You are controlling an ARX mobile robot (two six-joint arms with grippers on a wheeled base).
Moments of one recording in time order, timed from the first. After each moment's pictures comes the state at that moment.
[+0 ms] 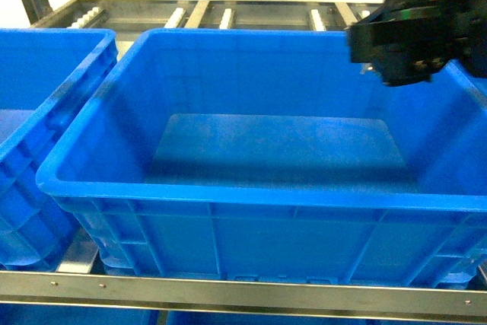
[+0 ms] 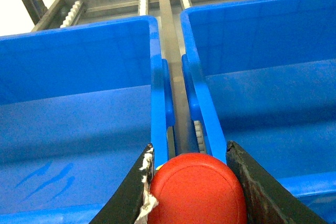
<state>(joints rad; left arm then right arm) -0.16 0.94 0.19 0.60 -0.13 0.09 0.37 1.51 0.78 0.49 -0.06 0.00</state>
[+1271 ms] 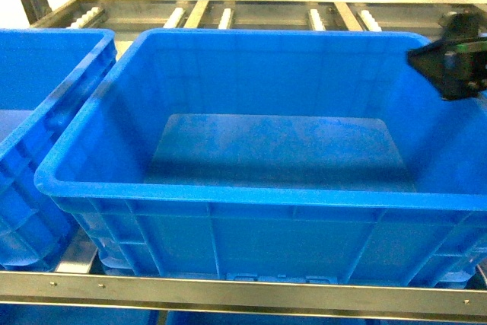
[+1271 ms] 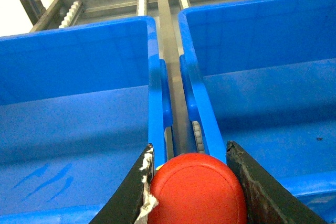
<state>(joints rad) -0.16 0.94 0.19 0.60 -0.13 0.09 0.06 1.60 0.79 0.54 -0.27 -0.07</state>
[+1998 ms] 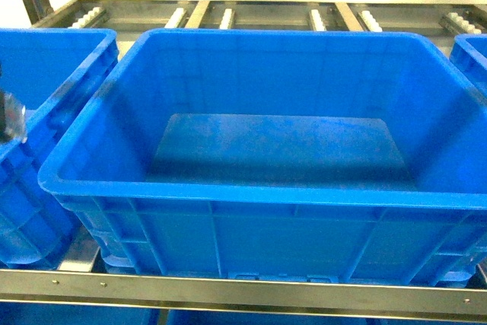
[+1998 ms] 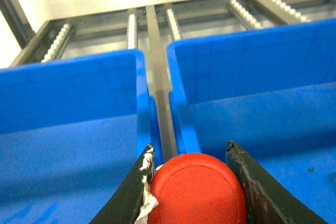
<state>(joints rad) -0.16 1.09 0.31 0.69 -0.08 0.09 -0.16 0.62 0.21 0.25 -0.26 0.14</state>
